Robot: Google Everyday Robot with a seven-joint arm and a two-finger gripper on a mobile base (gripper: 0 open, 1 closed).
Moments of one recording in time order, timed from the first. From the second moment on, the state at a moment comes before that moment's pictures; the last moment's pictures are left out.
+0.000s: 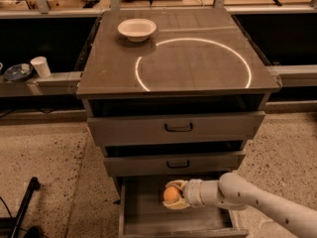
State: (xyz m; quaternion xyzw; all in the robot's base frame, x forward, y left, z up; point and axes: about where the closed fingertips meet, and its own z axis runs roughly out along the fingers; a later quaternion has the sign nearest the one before) arm 0.483 -0.052 0.400 -0.55 0.68 0.29 0.39
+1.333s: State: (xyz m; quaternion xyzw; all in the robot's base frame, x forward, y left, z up) arm 0.493 0.016 0.172 -0.58 0.67 0.30 0.36
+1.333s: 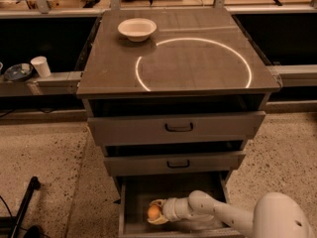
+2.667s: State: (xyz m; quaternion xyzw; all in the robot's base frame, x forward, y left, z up) arm 0.523 0.048 0.138 -0.56 0.68 0.32 0.36
